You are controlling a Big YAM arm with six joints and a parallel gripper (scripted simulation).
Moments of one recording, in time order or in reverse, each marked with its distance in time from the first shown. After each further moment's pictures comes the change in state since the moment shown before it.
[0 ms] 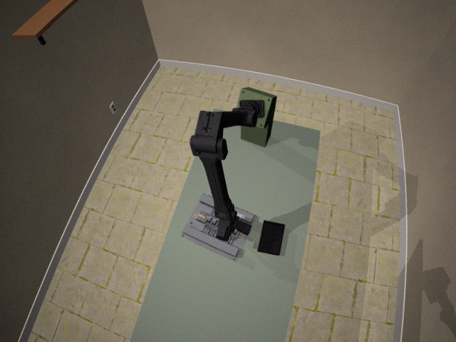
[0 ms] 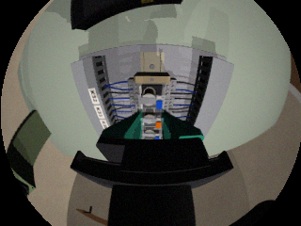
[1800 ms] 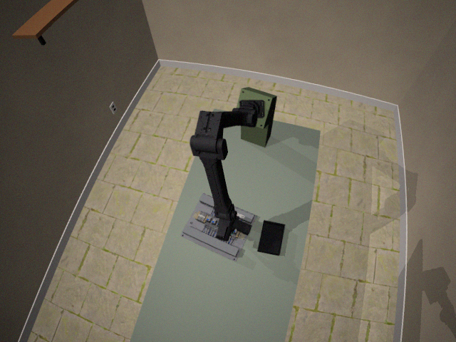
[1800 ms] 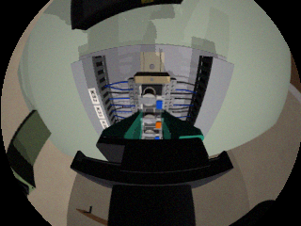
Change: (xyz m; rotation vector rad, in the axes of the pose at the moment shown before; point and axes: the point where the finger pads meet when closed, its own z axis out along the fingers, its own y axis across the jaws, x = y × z) arm 0.000 0.000 0.000 0.000 0.000 0.000
